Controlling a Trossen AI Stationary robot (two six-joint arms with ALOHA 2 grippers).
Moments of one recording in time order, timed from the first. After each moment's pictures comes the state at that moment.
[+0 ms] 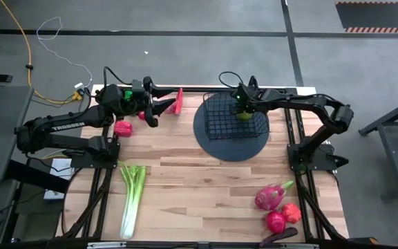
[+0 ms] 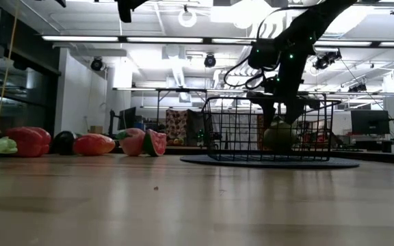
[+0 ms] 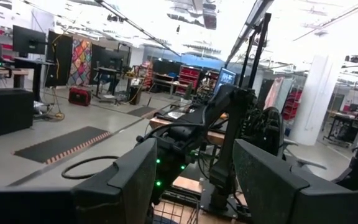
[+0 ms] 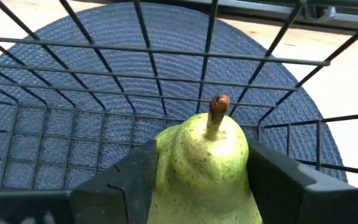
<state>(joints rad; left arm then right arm) 0.46 0.95 0.76 0.38 0.12 -0.21 -0.55 1.57 1.00 -0.59 0.33 0.79</state>
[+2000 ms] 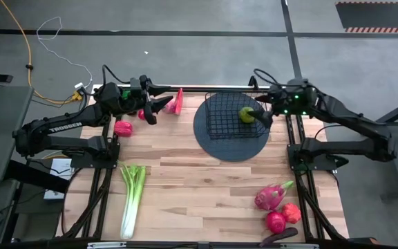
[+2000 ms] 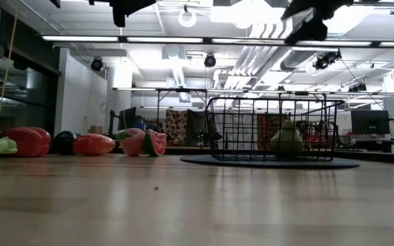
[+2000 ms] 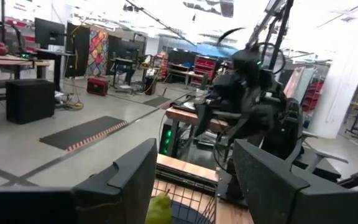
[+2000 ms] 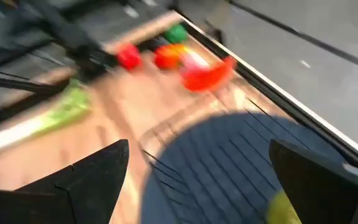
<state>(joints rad) 0.51 0.92 0.76 0.28 0.09 -0.19 -0.44 0.86 1.00 -0.62 -0.12 0.20</state>
